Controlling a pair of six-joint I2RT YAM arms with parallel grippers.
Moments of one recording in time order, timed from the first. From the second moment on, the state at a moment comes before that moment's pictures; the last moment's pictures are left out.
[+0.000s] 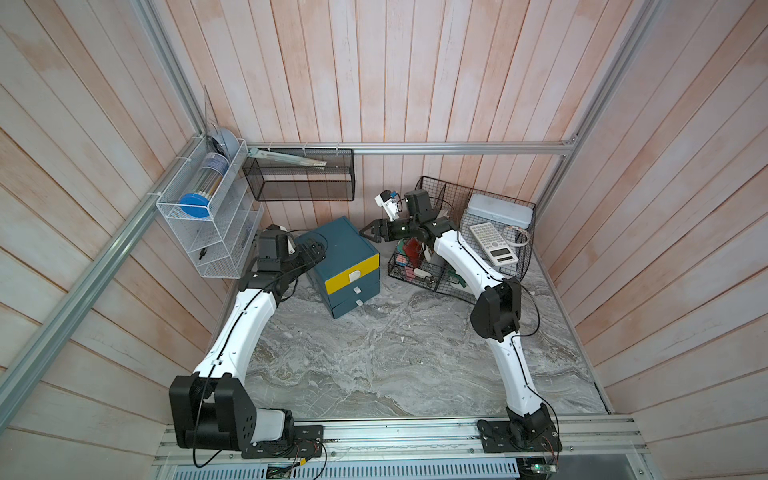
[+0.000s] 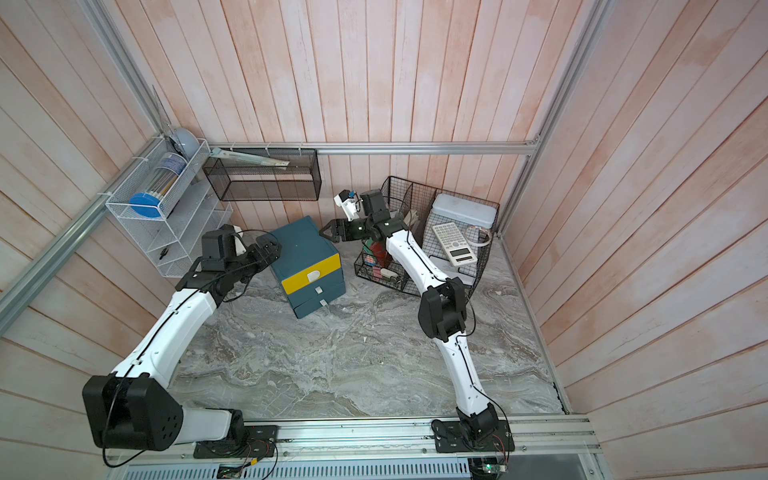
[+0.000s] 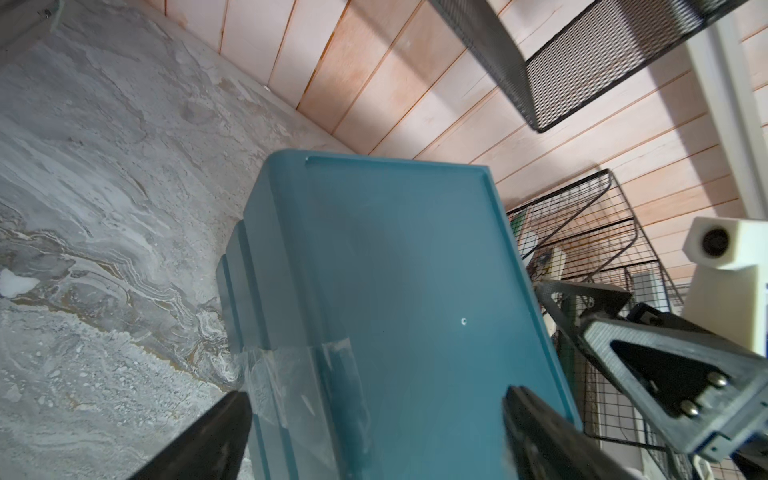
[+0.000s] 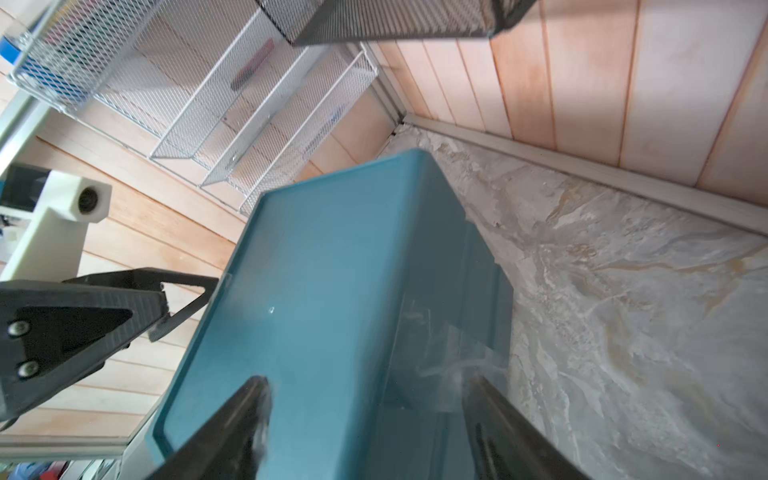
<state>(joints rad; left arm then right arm) -0.05 1.40 1.20 -0.40 0.20 -0.63 0.54 2.40 2.41 -0.57 -0.73 0.31</state>
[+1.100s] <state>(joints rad) -0.28 1.11 0.92 -0.43 0.19 -0.69 0.67 1.50 1.03 0.04 -0.56 0.49</state>
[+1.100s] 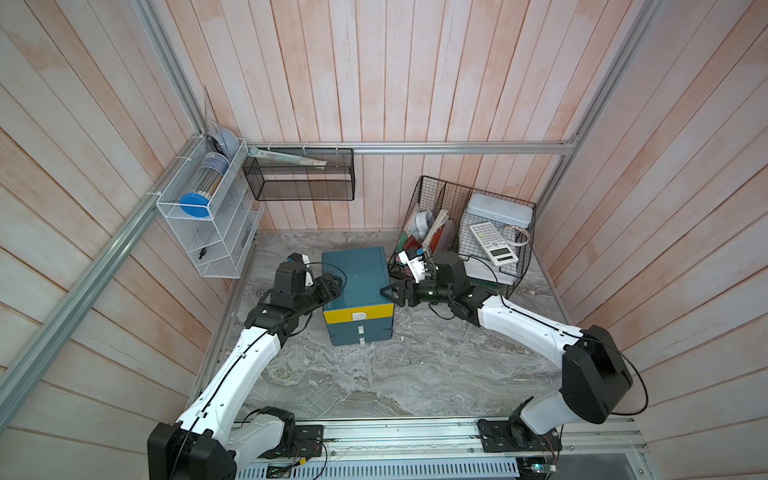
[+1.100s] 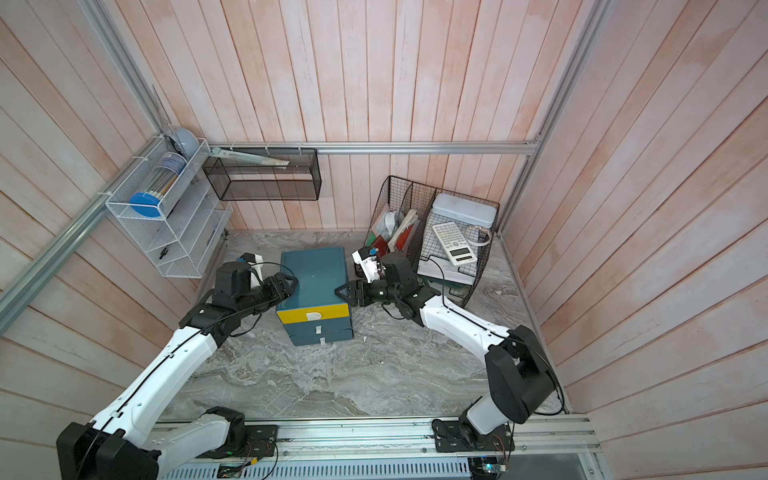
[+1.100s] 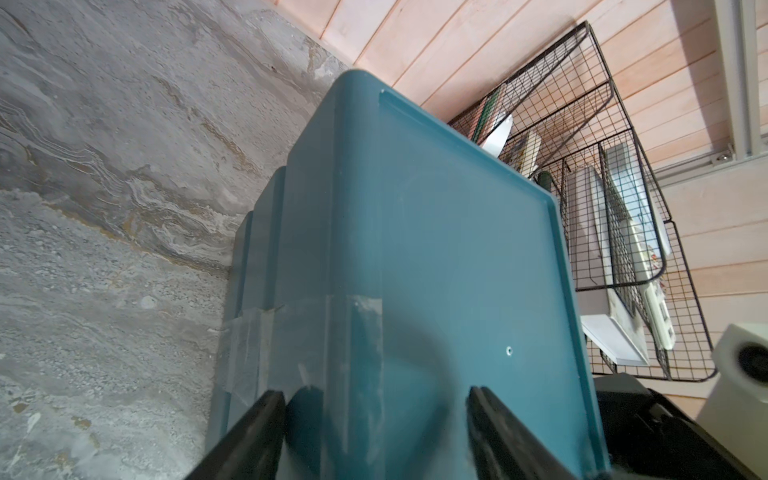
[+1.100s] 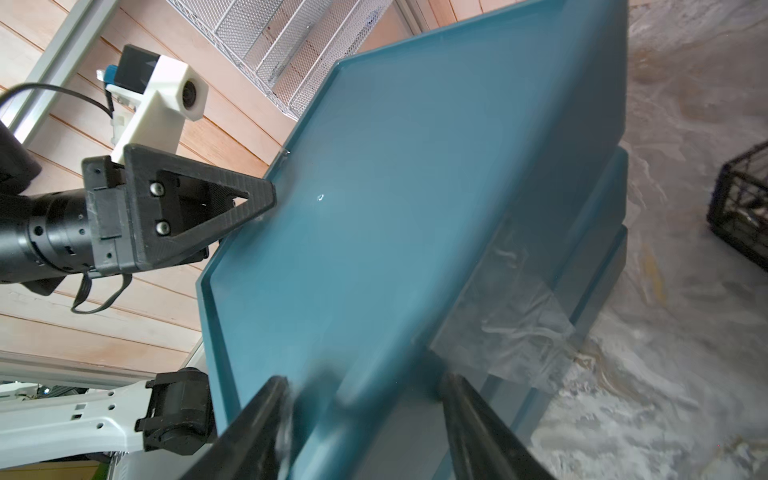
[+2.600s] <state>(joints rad) -0.20 0.77 0.54 -0.17 -0.17 -0.66 0.25 0.63 0.18 0.31 0.20 0.13</state>
